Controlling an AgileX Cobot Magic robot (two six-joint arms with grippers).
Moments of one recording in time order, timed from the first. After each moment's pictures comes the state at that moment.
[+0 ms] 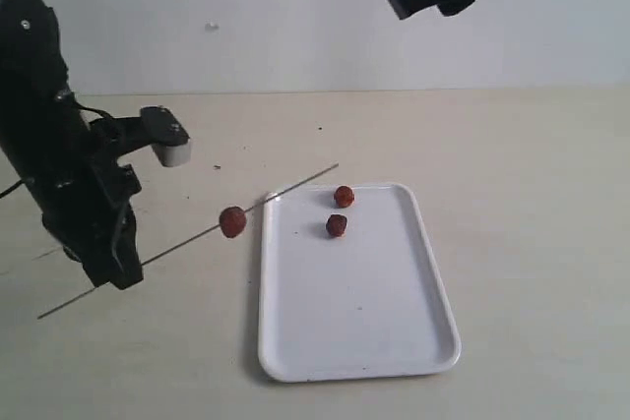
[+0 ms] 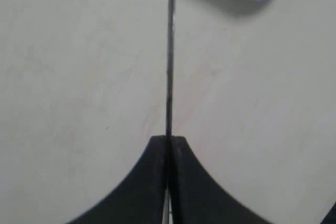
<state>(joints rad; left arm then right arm) -0.38 1.76 -1.17 -0.25 1.11 0.83 0.44 1.49 -1.30 -0.72 0.64 0.41</state>
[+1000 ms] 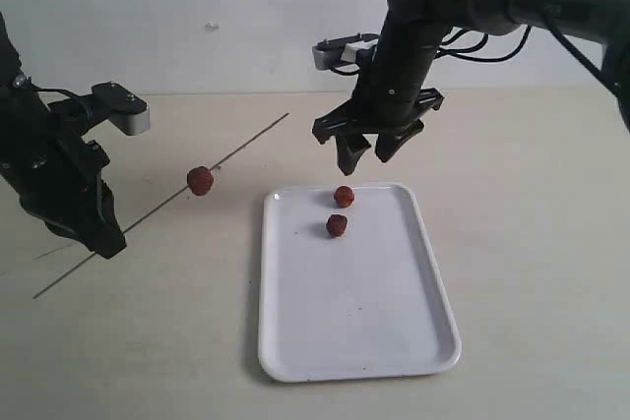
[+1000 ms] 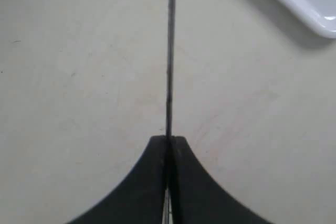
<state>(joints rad) -0.26 1.76 -1.16 -0.30 1.00 0.81 0.26 2.33 -1.98 0.15 1.13 -0.16</state>
